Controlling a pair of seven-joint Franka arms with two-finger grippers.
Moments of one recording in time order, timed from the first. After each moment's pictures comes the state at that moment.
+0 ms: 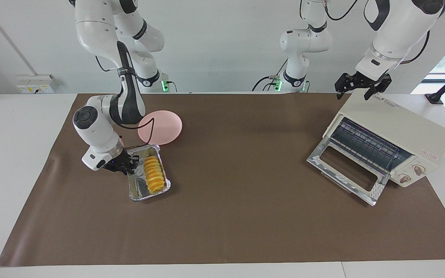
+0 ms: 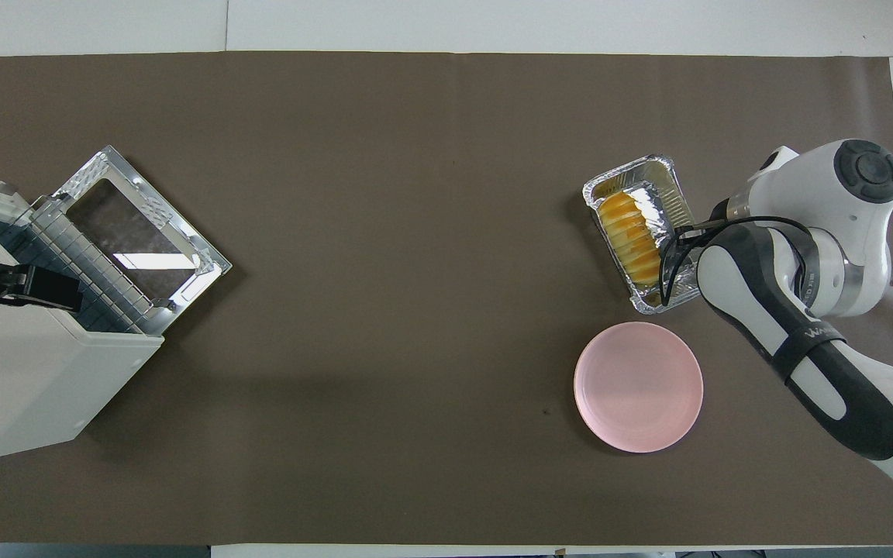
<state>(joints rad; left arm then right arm) -0.06 -0.12 -0.02 -1.75 0.03 1.52 0.06 -0.11 0.32 0.12 -1.99 0.01 2.30 -0.13</state>
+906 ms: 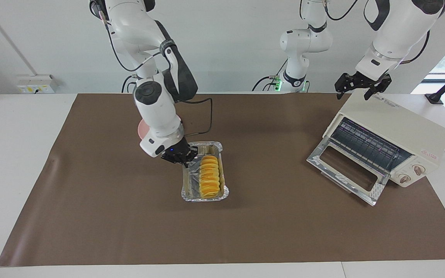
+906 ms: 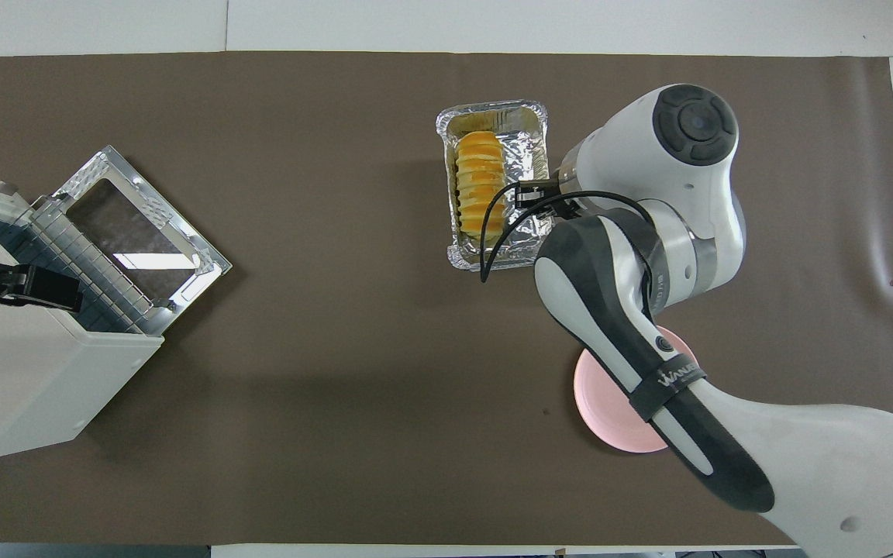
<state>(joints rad) -0.06 -0.12 -0.02 -1.75 0.03 1.52 0.06 0.26 0.37 0.13 -1.67 0.10 2.15 0.36</state>
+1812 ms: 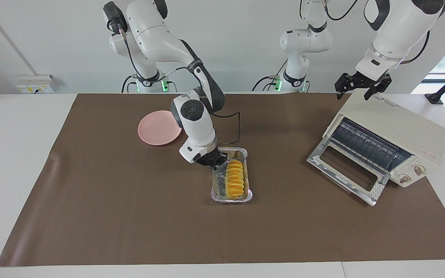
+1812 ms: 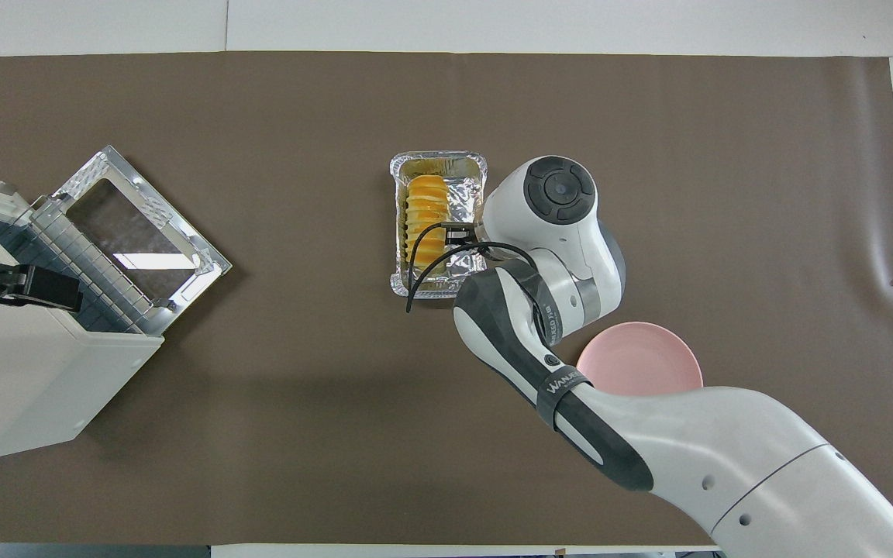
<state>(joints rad) -0.06 -0.12 -0.02 -1.75 0.03 1.52 0.06 0.37 0.50 0.13 -1.72 0.10 2.31 0.51</state>
